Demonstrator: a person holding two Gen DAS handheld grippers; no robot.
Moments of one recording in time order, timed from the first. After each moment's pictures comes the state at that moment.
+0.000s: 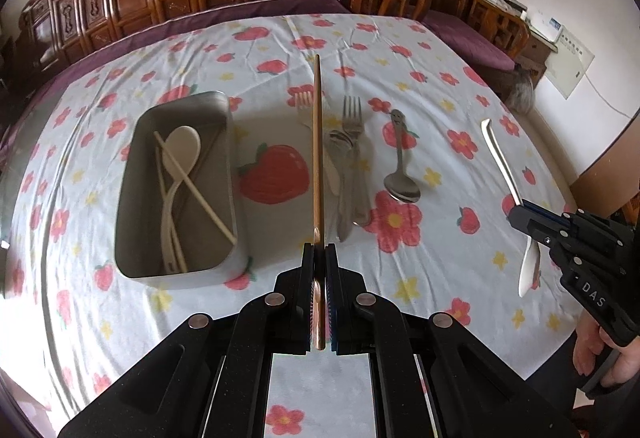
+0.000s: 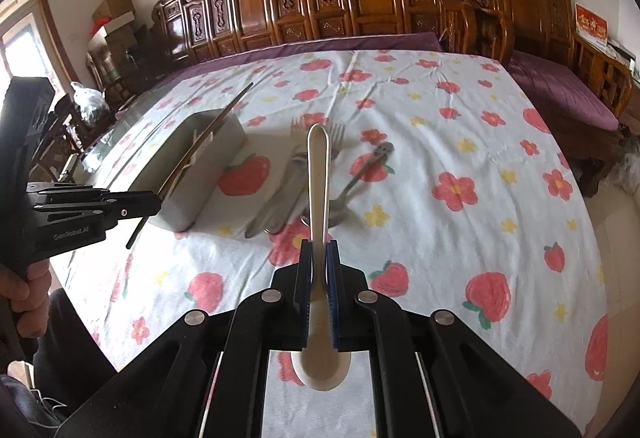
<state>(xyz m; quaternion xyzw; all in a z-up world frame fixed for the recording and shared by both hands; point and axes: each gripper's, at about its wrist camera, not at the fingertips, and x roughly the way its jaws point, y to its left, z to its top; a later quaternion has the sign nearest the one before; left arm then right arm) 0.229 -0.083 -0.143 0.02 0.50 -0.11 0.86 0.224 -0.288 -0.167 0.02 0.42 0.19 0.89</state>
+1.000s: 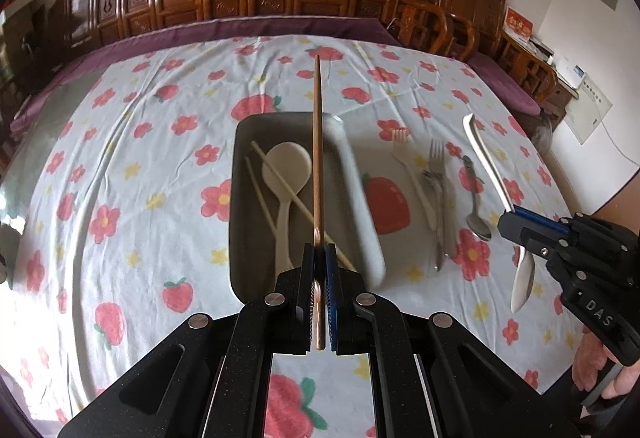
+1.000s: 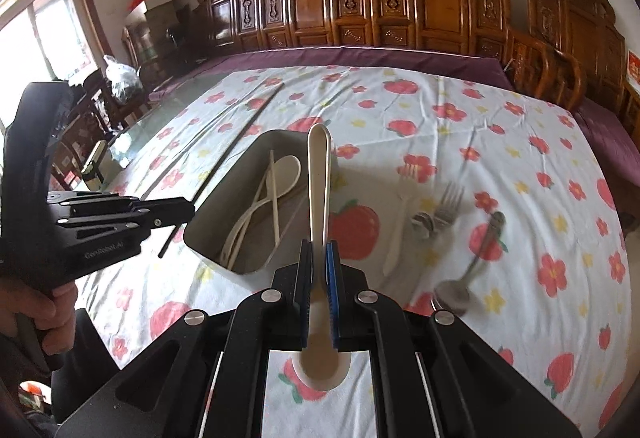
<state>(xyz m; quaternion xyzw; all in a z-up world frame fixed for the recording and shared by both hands) 0.253 0.030 -0.136 -0.03 0.48 -0.07 0.88 0.269 -0.150 -0.136 -0.02 0.42 0.25 0.87</state>
